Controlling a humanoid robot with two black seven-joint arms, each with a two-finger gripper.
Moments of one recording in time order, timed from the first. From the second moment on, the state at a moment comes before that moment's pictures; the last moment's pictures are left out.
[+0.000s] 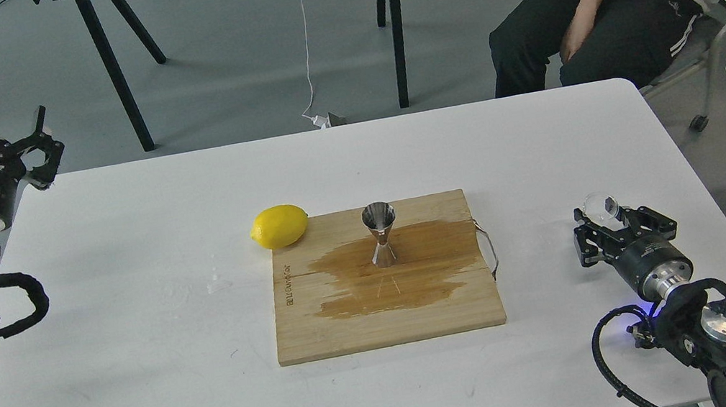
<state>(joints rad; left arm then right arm) -0.57 0.52 -1.00 -0.75 -0.06 -0.49 -0.38 0.22 -0.15 1.25 0.70 0.45 0.30 -0.12</state>
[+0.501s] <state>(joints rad) -0.57 0.51 -1.00 -0.75 -0.06 -0.48 -0.38 0.23 -0.13 1.25 0.69 0.45 0.30 -0.12</state>
